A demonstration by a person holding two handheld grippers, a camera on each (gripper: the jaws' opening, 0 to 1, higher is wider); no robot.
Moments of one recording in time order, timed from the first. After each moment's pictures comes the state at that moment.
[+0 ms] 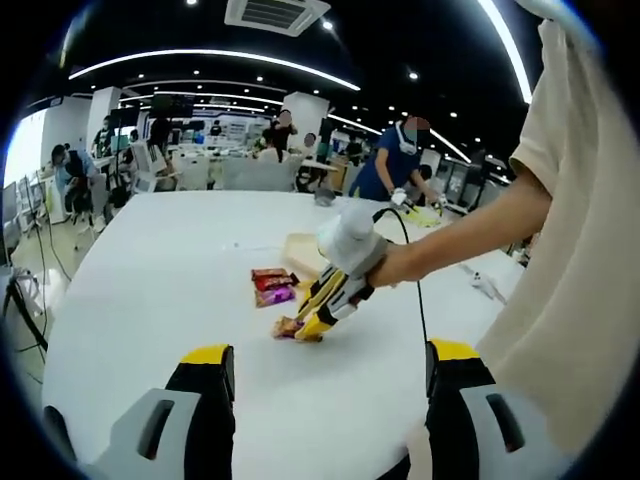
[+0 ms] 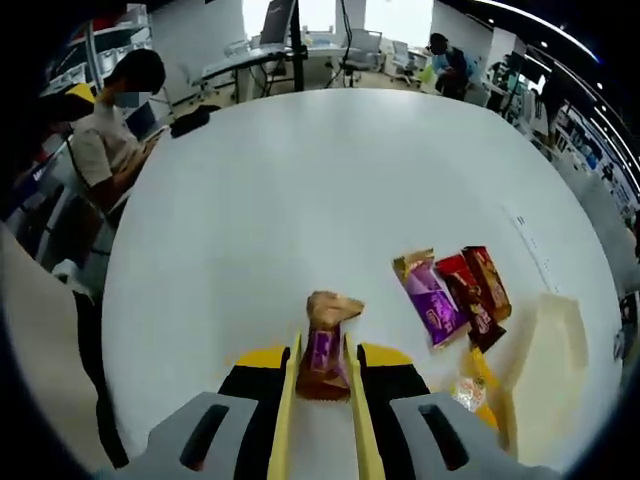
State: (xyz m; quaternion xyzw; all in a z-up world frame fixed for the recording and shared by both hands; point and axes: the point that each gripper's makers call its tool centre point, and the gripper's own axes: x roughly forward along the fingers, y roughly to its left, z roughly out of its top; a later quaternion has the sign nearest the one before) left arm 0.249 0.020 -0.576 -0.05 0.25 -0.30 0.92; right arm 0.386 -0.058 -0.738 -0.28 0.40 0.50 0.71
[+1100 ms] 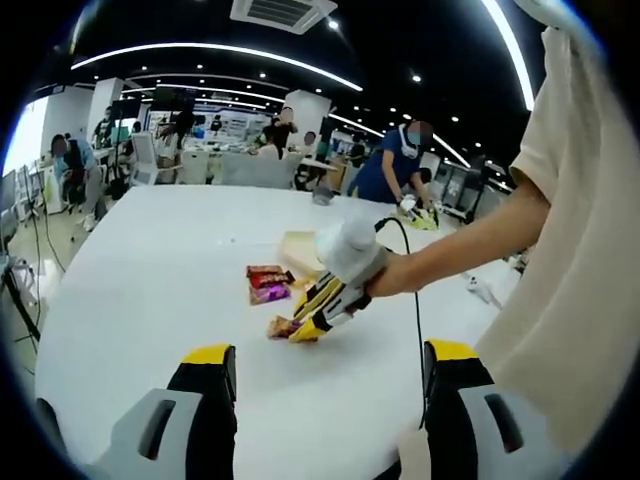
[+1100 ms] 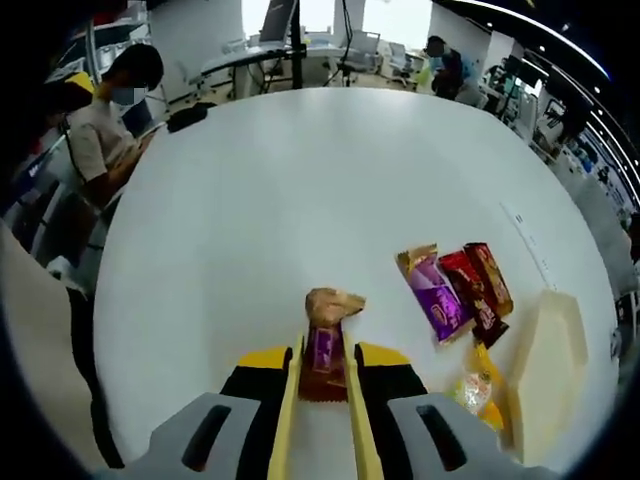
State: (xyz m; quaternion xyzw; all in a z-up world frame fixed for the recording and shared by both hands) left arm 0.251 0.015 -0.579 -0.07 0.26 -0.30 0.91; right arm 0.382 -0.059 -0.744 -0.29 0.39 0.49 0.72
